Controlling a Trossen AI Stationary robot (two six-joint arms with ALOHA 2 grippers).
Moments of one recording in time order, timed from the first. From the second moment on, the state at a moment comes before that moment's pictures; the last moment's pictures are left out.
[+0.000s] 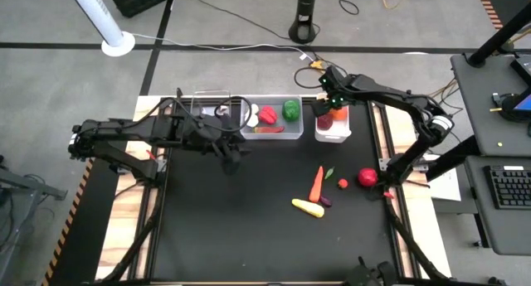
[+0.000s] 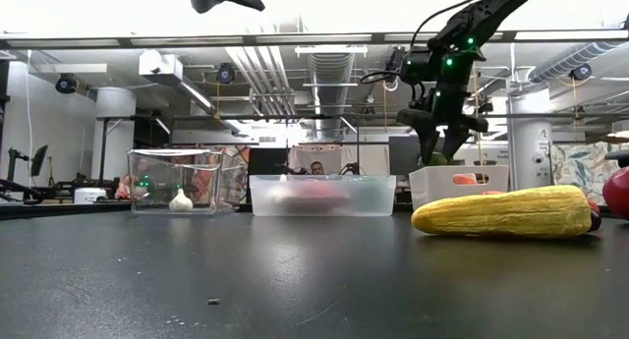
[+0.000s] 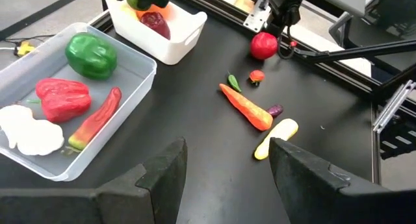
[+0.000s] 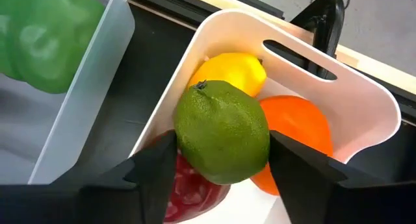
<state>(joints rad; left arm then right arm) -0.03 1.29 1.36 -0.72 -0.20 -0.49 -0.80 1.61 1.20 -0.77 0.13 0.34</state>
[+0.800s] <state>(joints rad) -0.03 1.29 1.36 -0.72 -0.20 -0.50 -0.66 1.39 1.25 -1.15 -0.04 0.44</state>
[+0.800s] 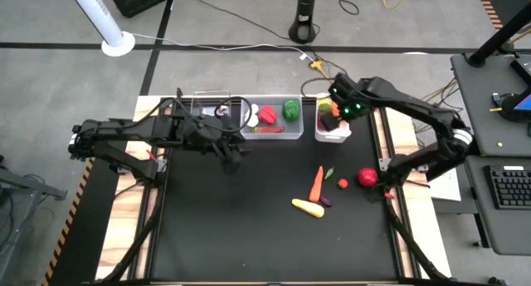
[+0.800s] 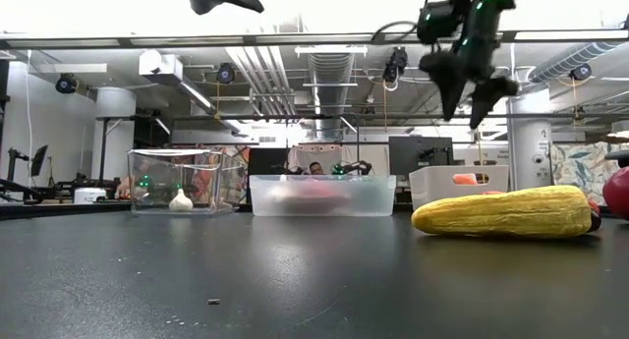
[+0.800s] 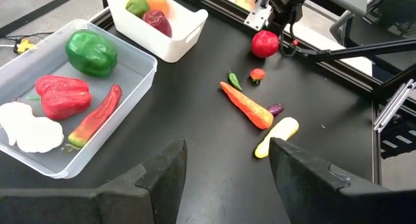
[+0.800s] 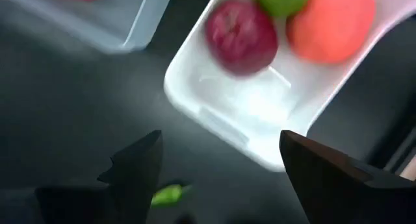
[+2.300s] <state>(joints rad) -0.15 1.95 1.33 -0.14 -0.04 -0.09 0.06 1.14 1.22 -1.27 0.00 0.85</state>
